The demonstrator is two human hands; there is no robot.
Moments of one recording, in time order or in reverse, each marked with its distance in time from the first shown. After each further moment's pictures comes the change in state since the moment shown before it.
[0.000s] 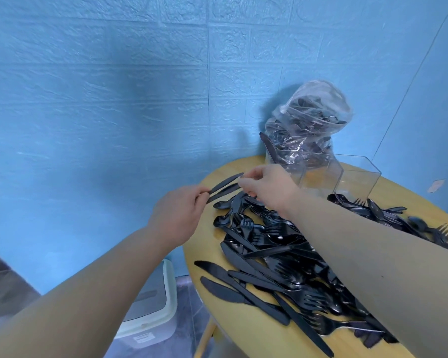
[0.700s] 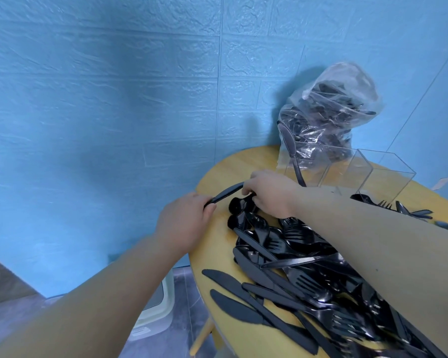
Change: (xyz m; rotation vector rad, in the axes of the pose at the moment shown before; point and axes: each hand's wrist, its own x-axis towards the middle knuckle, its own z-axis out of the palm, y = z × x) left_hand 0.019 -0.034 0.041 0.118 -0.146 -0.062; right_hand 0.051 0.033 0.020 -1.063 -0.407 -0.297
